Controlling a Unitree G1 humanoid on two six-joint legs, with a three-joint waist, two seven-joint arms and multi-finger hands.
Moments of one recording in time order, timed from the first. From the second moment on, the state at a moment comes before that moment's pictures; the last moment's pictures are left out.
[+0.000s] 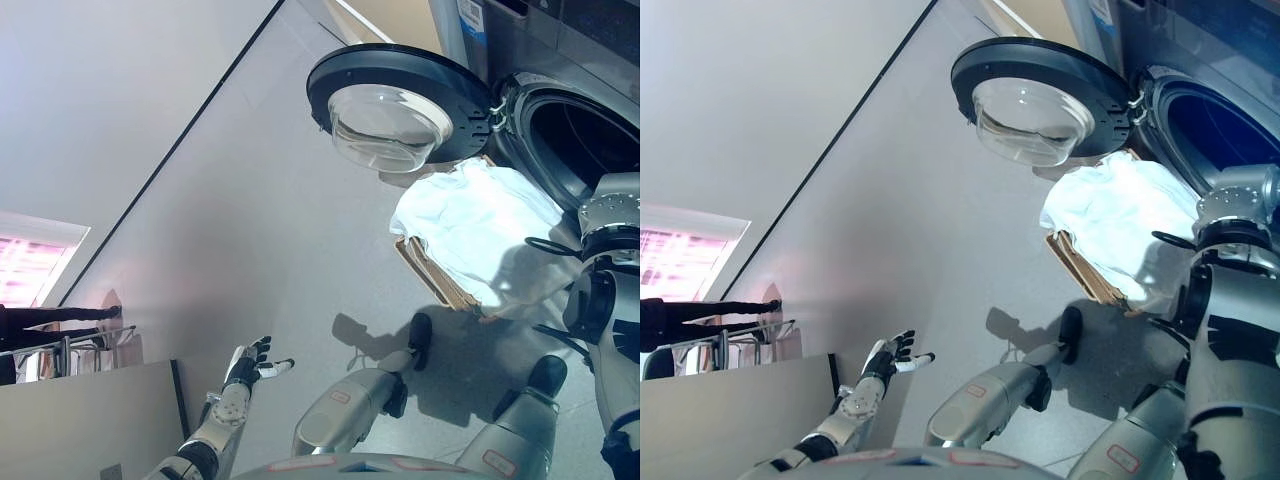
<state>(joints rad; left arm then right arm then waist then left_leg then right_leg) -0.10 0.21 -0.50 1.00 -0.24 -0.18 0.24 -1.12 -0.75 -0.22 1.27 1.08 -0.34 -0.50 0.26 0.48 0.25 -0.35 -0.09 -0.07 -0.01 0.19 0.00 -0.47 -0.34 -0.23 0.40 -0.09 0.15</state>
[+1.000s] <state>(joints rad) -0.10 0.21 -0.50 0.99 -0.33 -0.16 0.19 -1.09 -0.62 -0.03 1.46 0.96 -0.14 -0.32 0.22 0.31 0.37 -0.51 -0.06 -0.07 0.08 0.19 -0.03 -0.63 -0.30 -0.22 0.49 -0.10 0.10</state>
